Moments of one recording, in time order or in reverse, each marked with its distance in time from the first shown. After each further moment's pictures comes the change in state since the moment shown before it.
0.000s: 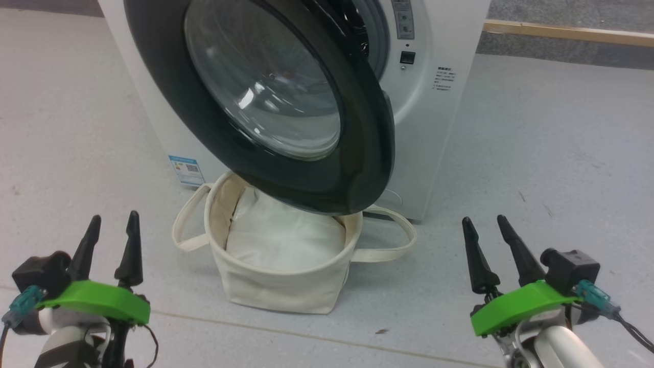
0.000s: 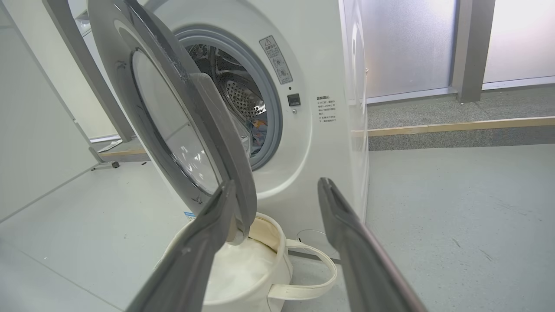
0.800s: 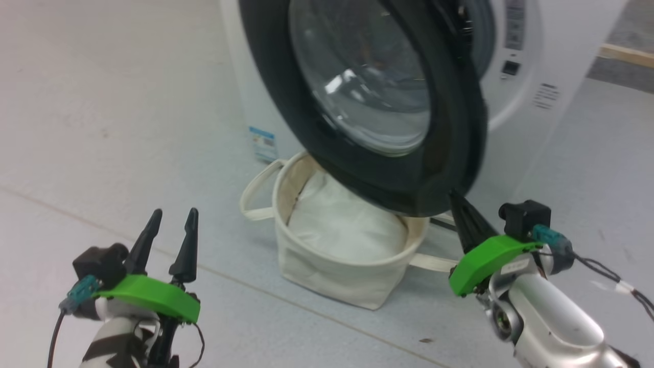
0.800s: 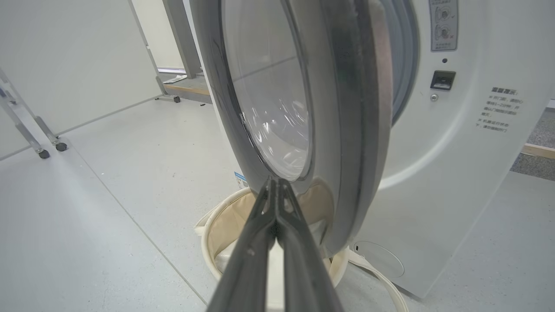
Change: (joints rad) left arm -0.016 -0.060 -0.142 -0.011 -0.036 0.000 0.000; right arm -0.294 -0.024 0.217 0.320 0.057 0.000 0.000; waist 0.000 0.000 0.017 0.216
